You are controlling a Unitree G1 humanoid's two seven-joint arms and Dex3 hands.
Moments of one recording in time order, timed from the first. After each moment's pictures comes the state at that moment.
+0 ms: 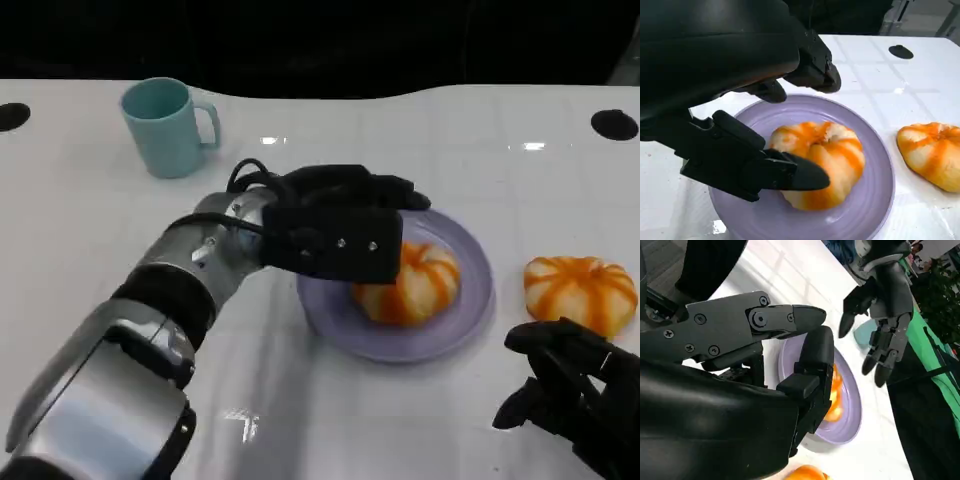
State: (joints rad) left arm -1.03 0.03 -0.47 1.19 0.54 -0.46 -0.26; right arm 0.19 -0.11 -0.14 -0.27 0.54 0.52 0.34
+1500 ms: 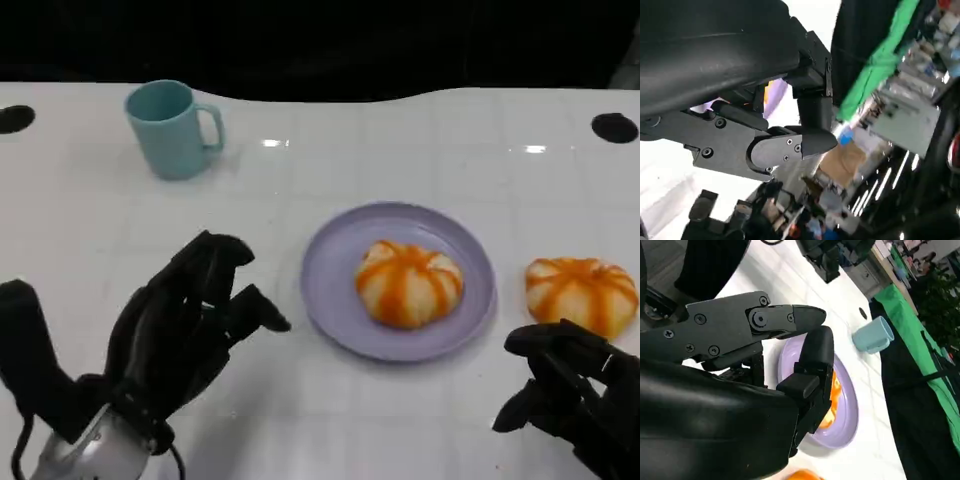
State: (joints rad) left arm -0.05 -0.05 0.14 -0.11 -0.64 0.44 -0.31; right arm 0.21 -0.11 -0.13 -0.29 0.54 0.50 0.34
